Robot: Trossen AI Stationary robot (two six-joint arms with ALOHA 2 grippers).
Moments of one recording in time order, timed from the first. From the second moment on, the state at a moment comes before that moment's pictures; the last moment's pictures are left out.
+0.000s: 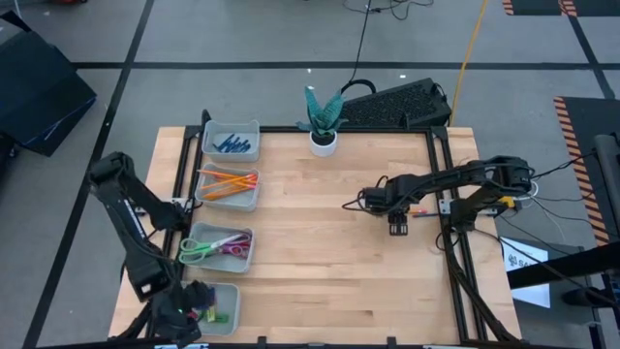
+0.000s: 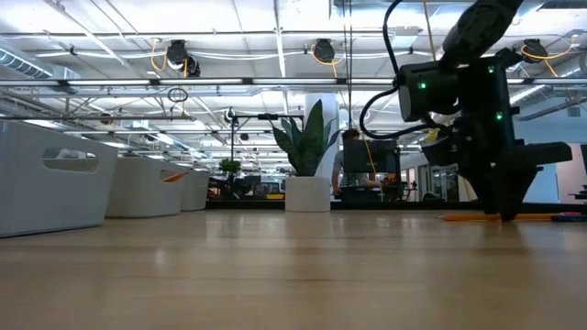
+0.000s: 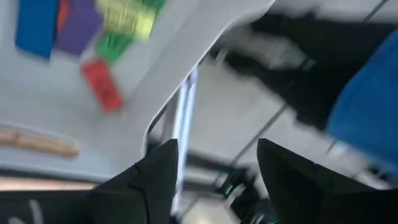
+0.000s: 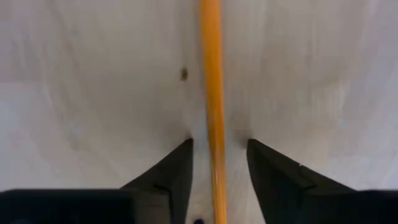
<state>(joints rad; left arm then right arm) -1.07 1.37 1.02 -0.65 0.24 -1.81 -0.12 1.54 0.71 -0.87 0.12 -0.07</state>
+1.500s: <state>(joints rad) -0.18 1.34 1.02 0.26 -0.32 -0.21 -0.03 1.10 0.81 0.14 -0.05 0.22</state>
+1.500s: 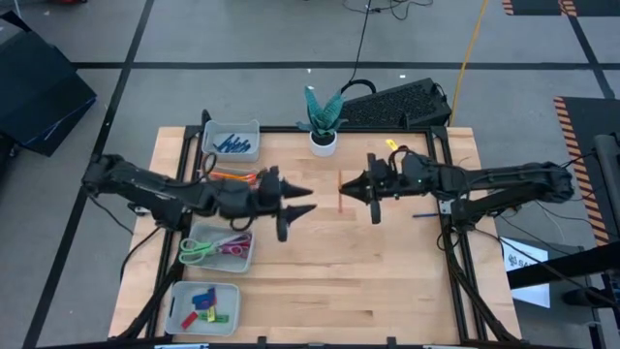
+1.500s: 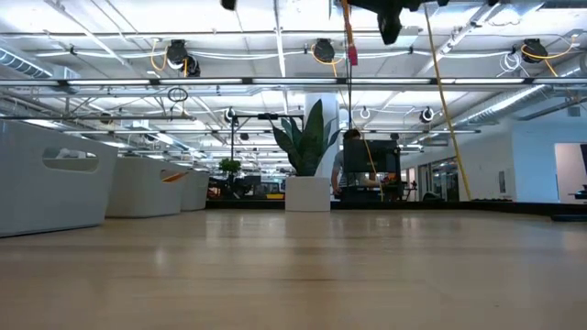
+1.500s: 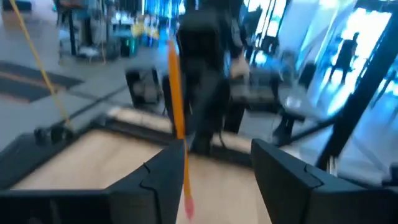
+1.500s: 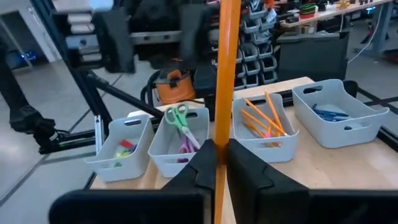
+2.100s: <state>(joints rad) -0.06 1.50 1.02 0.52 -0.10 -0.33 0.00 1.28 0.81 0.37 -0.06 0.25</state>
